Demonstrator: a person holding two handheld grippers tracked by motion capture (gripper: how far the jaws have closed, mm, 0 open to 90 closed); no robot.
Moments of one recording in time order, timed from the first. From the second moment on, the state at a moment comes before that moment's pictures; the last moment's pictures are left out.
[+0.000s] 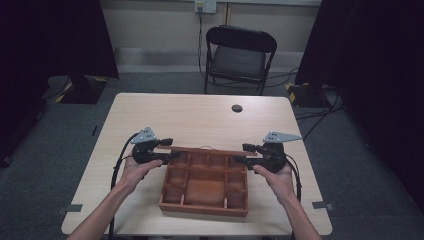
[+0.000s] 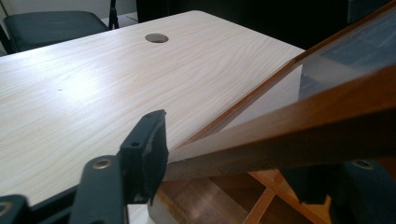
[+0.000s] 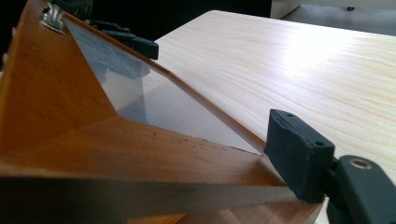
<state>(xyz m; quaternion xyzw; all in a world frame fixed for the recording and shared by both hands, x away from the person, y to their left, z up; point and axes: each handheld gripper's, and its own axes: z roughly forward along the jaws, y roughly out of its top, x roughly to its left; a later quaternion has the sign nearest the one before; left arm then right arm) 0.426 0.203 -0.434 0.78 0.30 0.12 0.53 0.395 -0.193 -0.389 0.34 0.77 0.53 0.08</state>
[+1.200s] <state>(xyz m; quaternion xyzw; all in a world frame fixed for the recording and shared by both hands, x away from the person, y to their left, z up) 0.451 0.195 -0.437 0.78 0.32 0.11 0.52 0.432 -0.195 -0.415 0.38 0.76 0.52 0.08</state>
